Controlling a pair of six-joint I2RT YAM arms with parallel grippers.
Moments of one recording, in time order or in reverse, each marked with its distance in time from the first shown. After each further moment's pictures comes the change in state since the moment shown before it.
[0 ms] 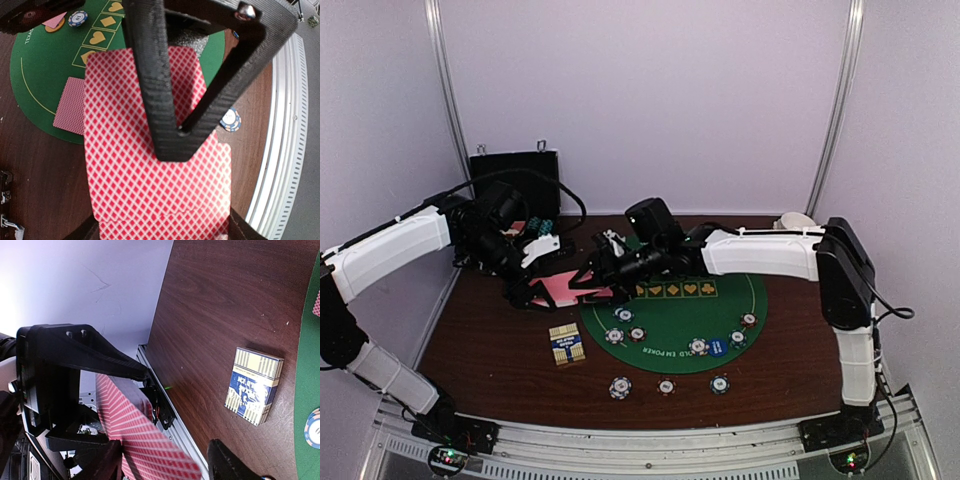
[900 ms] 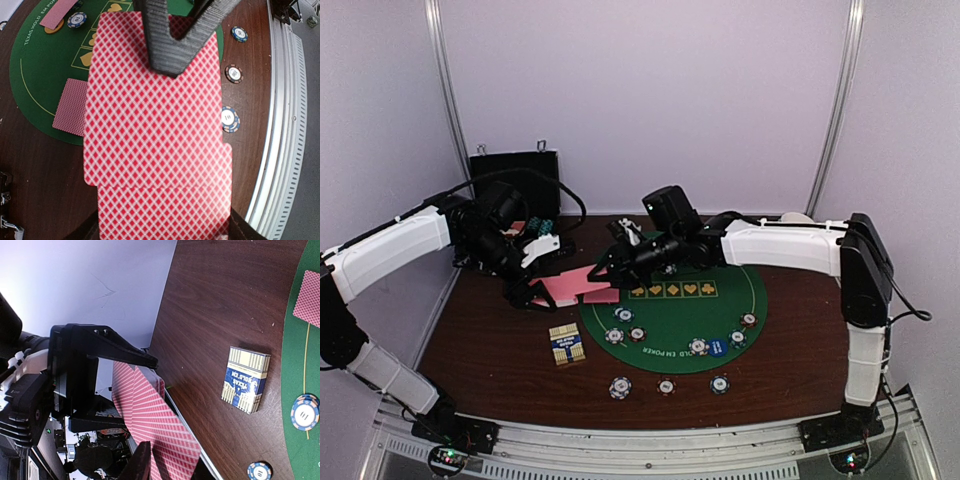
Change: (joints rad) left arm 0.000 -0.001 0.000 0.000 0.007 0.000; right arm -0.043 -0.103 -0.060 -0.050 0.000 -0.016
